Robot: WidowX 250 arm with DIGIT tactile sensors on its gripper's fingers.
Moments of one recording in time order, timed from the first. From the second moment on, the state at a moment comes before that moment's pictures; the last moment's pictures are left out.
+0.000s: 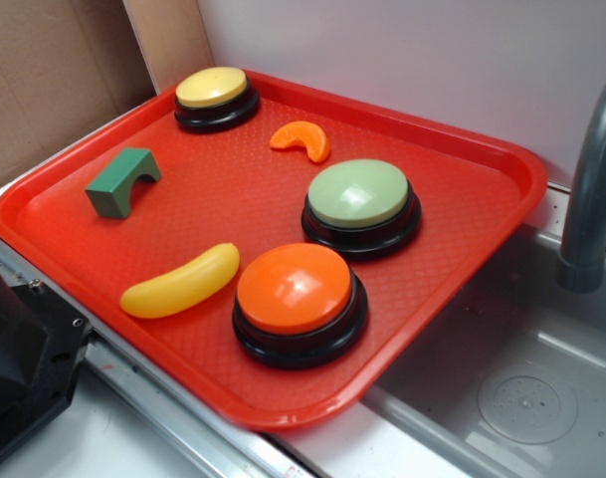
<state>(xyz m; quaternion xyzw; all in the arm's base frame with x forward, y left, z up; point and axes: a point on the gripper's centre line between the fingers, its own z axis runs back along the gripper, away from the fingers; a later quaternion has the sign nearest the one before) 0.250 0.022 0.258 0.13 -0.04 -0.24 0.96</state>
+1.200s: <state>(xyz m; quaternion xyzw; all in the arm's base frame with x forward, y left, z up) 0.318 0.025 0.059 0.12 0.13 -0.54 0.82</state>
